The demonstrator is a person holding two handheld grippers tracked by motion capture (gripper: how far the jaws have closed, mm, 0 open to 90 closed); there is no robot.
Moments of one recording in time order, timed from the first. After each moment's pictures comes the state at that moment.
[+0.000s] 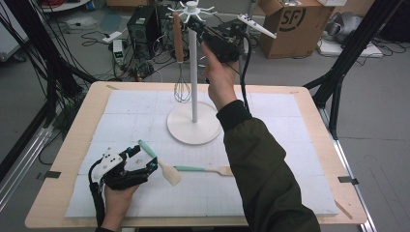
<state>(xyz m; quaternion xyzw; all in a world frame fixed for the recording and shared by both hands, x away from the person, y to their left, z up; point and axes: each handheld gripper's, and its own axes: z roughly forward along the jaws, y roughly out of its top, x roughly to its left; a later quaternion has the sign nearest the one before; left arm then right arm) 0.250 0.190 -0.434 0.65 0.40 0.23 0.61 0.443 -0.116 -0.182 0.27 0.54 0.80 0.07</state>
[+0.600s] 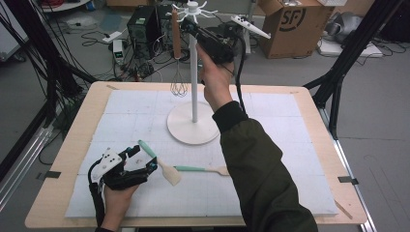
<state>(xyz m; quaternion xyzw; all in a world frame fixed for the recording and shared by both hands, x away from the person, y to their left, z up) 0.249 0.190 -0.434 0.65 0.40 0.23 0.61 0.441 -0.105 -0.184 0.27 0.54 0.79 0.06</state>
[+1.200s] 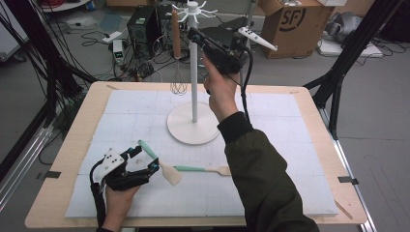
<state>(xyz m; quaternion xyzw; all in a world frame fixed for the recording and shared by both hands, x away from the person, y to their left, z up) 0.249 0.186 -0.433 0.65 0.39 0.23 0.61 0.423 -0.119 -0.199 0.26 0.54 0.80 0.07</state>
